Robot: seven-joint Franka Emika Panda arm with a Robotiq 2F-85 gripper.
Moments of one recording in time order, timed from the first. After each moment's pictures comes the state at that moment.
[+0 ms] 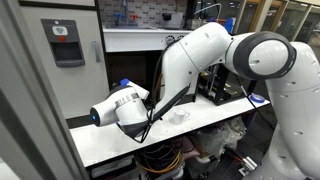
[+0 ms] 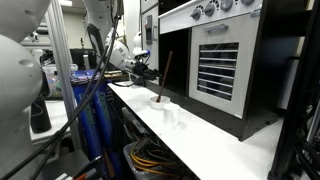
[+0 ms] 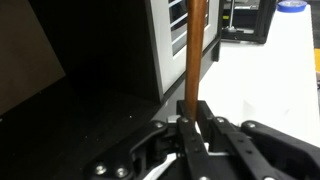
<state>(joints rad) 0.41 0.58 0.34 -1.73 -1.22 1.42 -0.61</state>
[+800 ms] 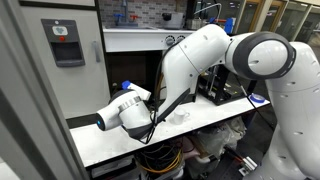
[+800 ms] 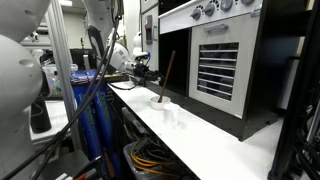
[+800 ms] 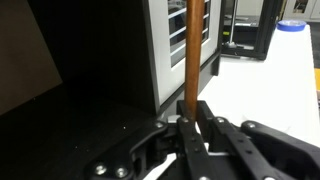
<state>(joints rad) 0.41 0.58 0.33 -1.78 -1.27 1.39 -0.63</state>
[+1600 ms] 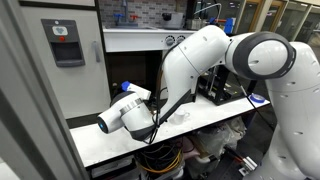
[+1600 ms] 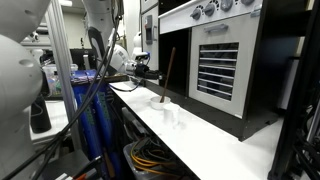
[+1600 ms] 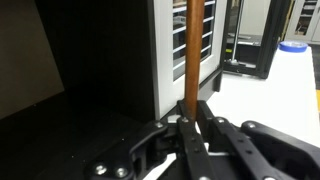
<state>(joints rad) 0.41 0.58 0.33 -1.80 -1.32 1.35 -0.67</state>
